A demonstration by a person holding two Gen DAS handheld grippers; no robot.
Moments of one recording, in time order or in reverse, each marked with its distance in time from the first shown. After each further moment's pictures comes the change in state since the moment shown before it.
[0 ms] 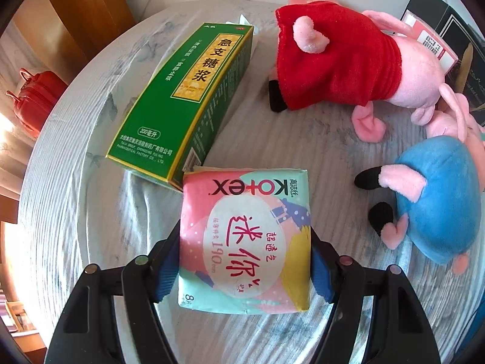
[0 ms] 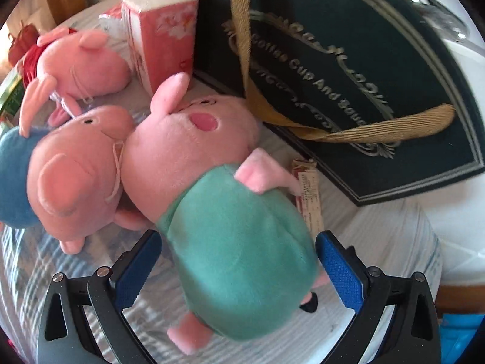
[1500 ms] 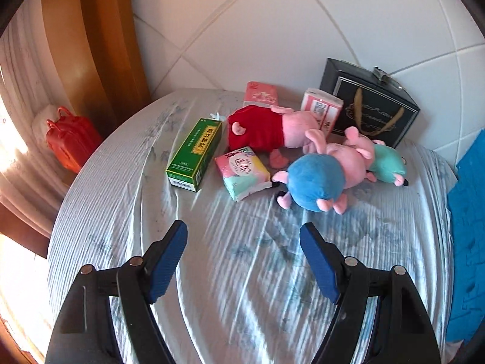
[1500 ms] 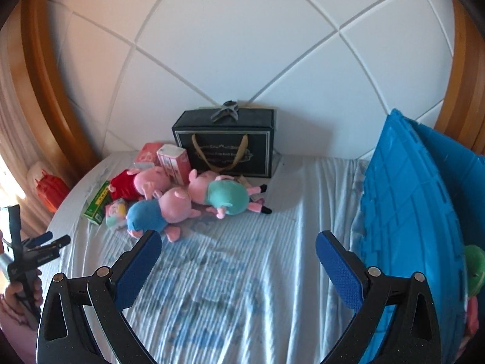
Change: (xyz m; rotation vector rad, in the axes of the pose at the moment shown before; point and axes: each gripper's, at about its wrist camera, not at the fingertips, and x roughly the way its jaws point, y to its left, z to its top) left arm -0.188 -0.007 -0.085 0.015 -0.318 -0.083; right arm -0.316 0.017 -0.234 0.599 -0.494 -0.008
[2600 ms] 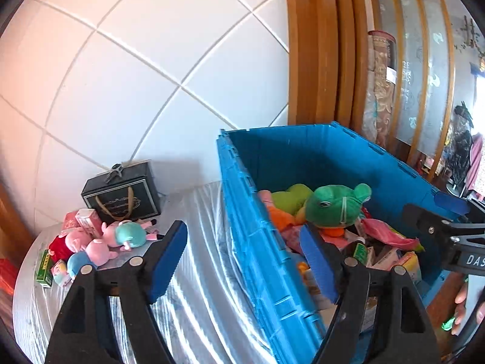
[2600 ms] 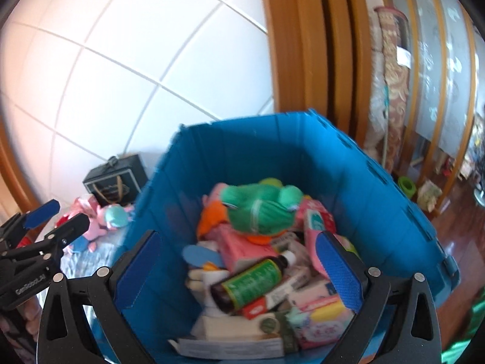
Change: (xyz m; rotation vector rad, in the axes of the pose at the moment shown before) left arm -0.287 -0.453 -0.143 0.503 -0.378 -0.432; right arm -0.263 -0.272 -0.168 0.281 -0.256 -0.266
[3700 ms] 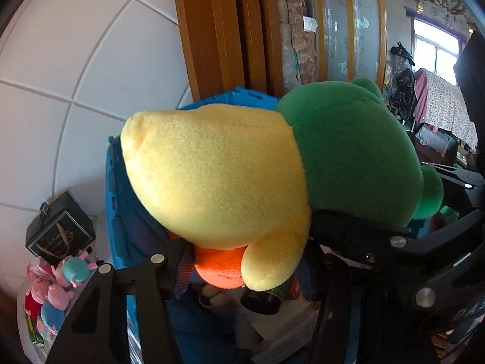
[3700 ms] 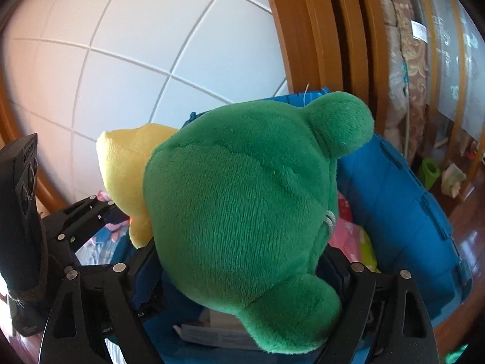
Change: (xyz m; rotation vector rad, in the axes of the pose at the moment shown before) left arm 0.056 -0.139 0.020 0.277 0.163 -0.285; right arm 0.013 -0.047 0.004 0.076 0.102 0.125
